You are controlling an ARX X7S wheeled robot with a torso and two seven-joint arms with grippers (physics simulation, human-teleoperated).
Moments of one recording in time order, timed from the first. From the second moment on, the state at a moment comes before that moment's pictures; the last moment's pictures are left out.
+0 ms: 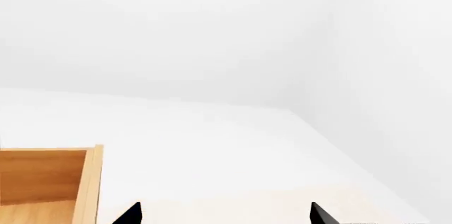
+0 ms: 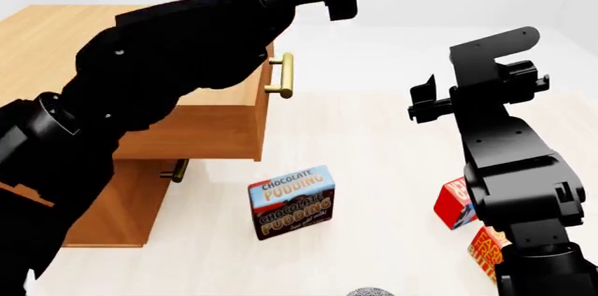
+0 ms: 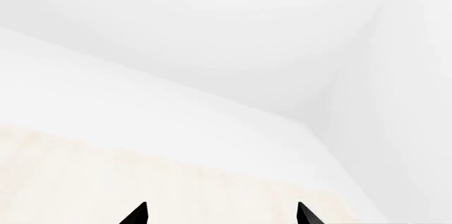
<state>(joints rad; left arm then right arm) -1.56 -0.29 1.01 -0.28 -1.63 -0.40 -0.68 0.92 0.36 -0.27 0.16 0.04 0.81 0.09</state>
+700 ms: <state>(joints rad) -1.16 -0.67 0.90 0.53 -1.96 -0.36 -0.72 0.88 0.40 -0.11 -0.01 0.06 0.91 0.18</state>
